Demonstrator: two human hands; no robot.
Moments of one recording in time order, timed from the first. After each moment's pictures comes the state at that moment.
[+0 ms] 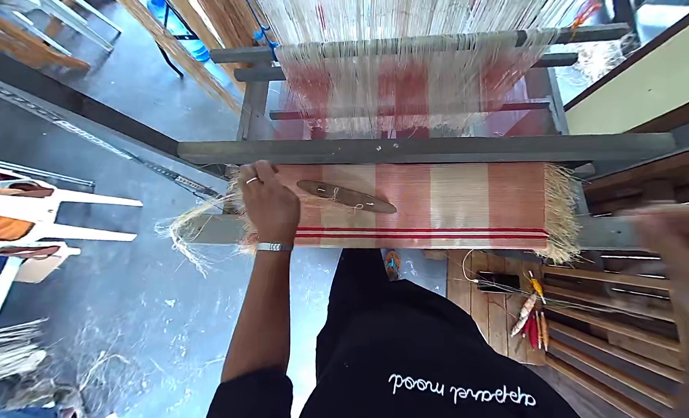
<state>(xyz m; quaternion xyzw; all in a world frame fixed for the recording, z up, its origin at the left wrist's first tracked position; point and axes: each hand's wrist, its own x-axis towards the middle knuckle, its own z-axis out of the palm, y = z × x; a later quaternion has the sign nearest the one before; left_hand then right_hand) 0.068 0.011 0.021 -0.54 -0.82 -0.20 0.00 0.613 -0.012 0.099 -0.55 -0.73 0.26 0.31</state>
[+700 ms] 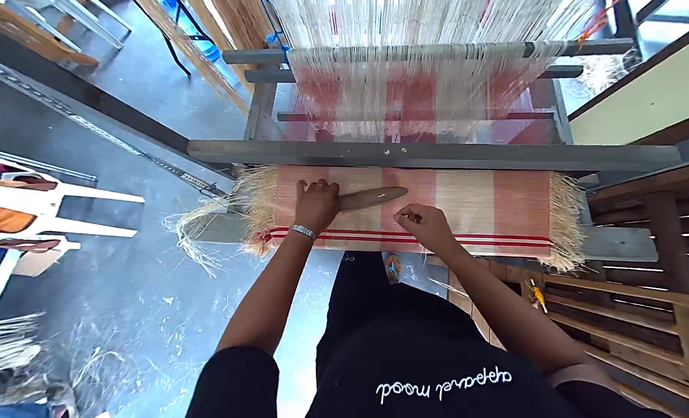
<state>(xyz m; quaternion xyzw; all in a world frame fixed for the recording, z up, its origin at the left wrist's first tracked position) 0.074 0.043 -0.063 -0.73 -0.68 -0.02 -0.07 0.367 0.045 -0.054 -0.52 -0.69 0.46 0.22</state>
